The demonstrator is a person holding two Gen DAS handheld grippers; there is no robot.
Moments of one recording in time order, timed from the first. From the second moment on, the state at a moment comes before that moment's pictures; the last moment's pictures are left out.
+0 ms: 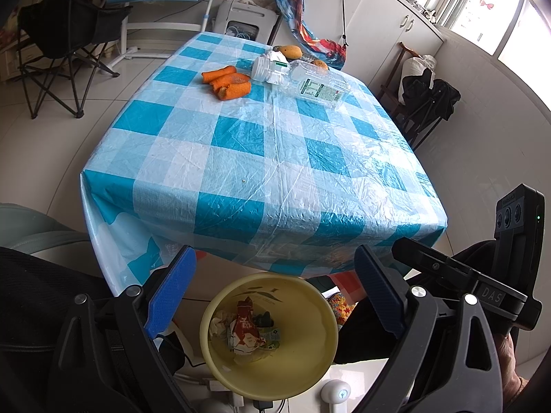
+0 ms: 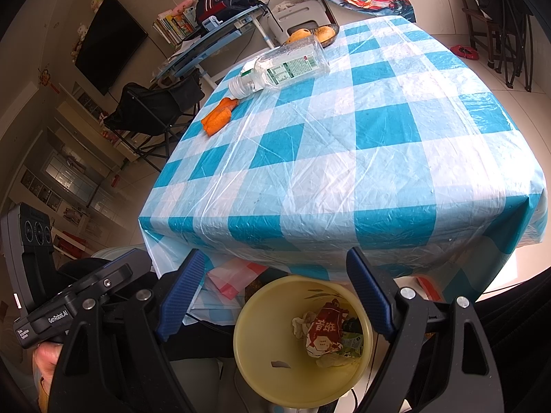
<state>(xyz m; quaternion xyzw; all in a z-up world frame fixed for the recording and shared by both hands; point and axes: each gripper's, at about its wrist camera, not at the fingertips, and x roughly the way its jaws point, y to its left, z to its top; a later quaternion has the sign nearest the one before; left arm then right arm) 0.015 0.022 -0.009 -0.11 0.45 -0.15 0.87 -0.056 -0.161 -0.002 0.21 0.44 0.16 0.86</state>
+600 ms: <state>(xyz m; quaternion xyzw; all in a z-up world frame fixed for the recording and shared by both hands) 0.016 0.022 -0.009 -0.11 0.45 -0.15 0.87 -0.056 -0.165 -0.005 0.20 0.44 0.16 0.86</state>
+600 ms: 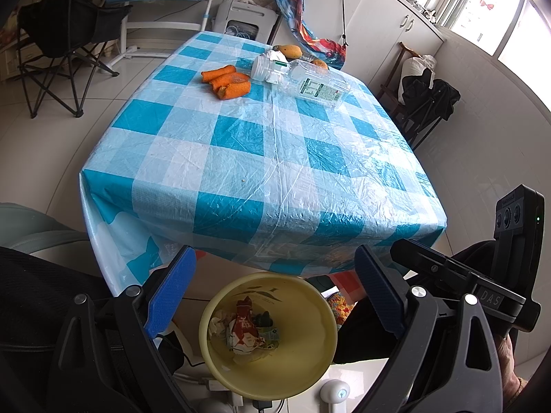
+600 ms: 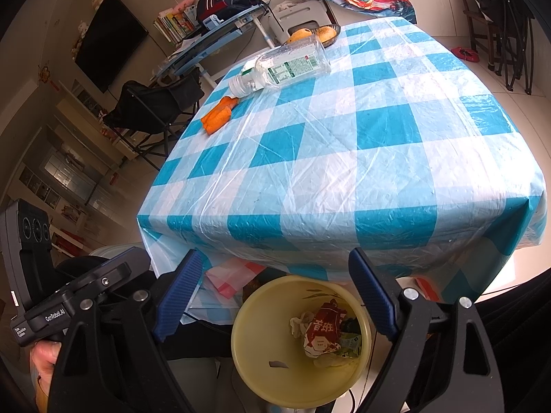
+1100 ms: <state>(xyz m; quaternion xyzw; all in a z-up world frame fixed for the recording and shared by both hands) 0.014 0.022 -0.010 -0.11 0.45 -0.15 0.87 -0.055 -0.164 -0.005 0.20 0.44 0.16 0.86</state>
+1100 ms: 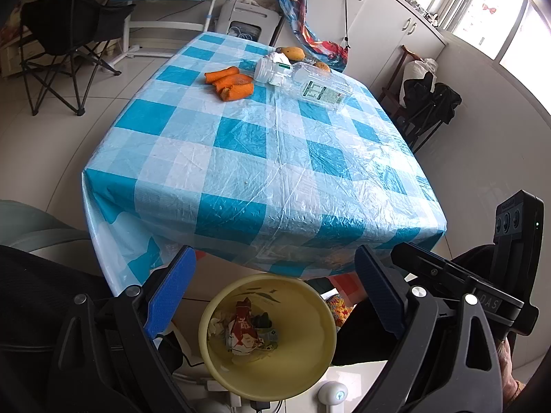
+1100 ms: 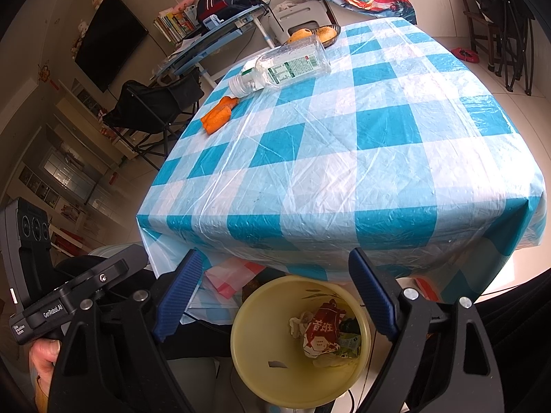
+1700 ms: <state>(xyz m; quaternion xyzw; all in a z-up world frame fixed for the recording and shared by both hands) 0.015 0.024 -0.010 -0.11 0.45 -0.15 0.87 -0.055 -0.163 -0.005 0.20 0.44 0.16 0.86</state>
